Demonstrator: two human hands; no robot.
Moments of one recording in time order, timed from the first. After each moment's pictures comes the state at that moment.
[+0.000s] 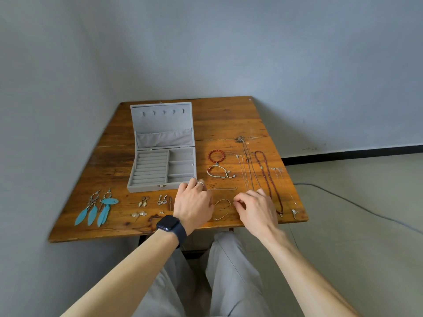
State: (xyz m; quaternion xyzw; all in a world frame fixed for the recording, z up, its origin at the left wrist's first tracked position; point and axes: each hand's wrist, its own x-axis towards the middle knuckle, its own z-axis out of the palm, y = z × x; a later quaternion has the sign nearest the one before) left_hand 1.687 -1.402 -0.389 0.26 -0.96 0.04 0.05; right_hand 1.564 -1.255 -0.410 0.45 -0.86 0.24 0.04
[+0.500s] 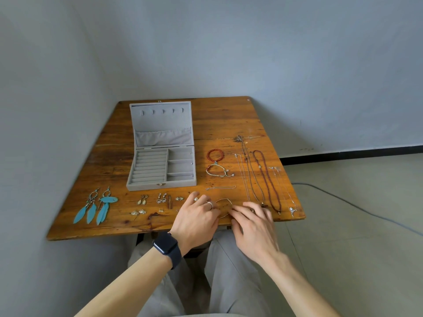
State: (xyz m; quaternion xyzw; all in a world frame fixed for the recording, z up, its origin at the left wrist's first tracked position) left_hand 1.719 -1.373 -0.391 0.10 -0.99 0.04 0.11; right_hand 1.599 -1.222 -0.435 0.50 -0.84 0.20 0.11
